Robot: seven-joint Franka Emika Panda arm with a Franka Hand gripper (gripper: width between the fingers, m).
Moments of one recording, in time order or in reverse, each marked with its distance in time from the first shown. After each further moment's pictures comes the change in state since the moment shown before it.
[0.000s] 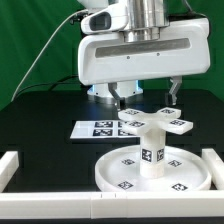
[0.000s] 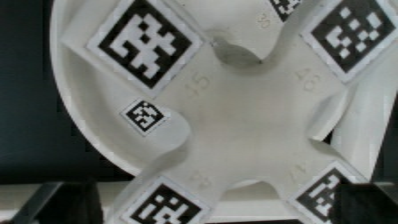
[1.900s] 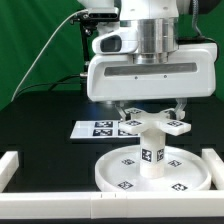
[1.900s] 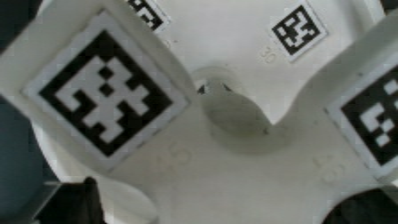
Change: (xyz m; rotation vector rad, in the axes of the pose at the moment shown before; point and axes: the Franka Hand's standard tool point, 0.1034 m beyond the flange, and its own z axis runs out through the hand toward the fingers) arm -0.012 -0.008 0.032 -0.048 -0.068 0.037
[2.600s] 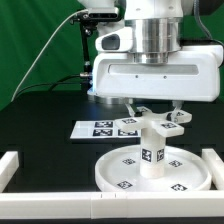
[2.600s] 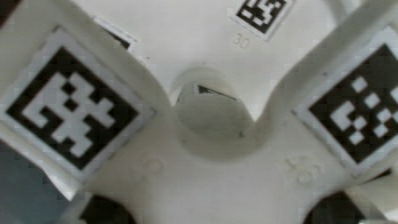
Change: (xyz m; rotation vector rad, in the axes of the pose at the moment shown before) arm 0.000 -0.006 0.000 -0.008 0.018 0.489
